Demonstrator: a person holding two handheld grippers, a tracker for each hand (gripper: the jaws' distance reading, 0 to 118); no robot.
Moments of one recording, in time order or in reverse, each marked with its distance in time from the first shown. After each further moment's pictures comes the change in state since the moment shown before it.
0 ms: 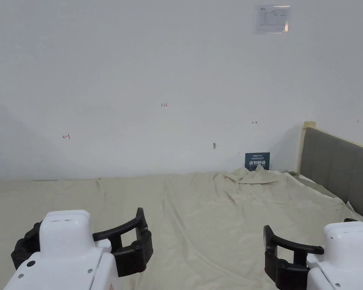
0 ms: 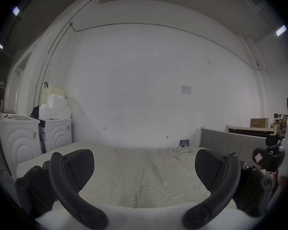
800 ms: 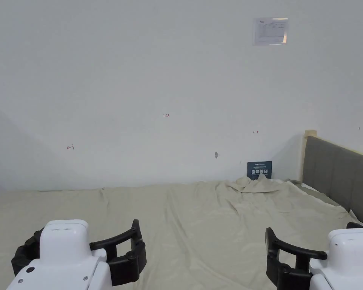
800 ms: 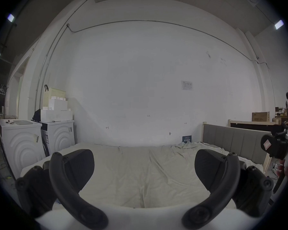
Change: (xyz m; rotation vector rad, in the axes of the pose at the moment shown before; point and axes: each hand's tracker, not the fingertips) left arm -0.004 -0.003 0.011 0.017 -0.027 -0.033; right arm 0.006 0.005 0.012 0.073 -0.007 -0.041
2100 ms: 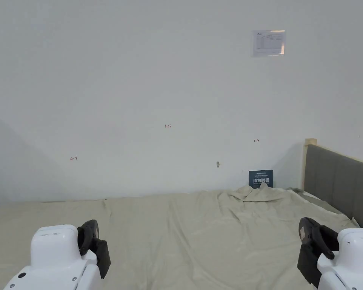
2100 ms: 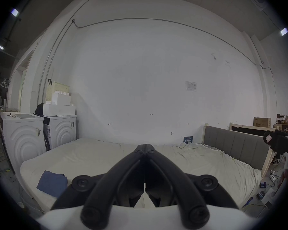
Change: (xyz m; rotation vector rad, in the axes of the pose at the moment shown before) left arm -0.023 0.005 -0.003 -0.017 0.023 0.057; right arm 0.006 0.007 0.002 -0.007 0.046 -0.094
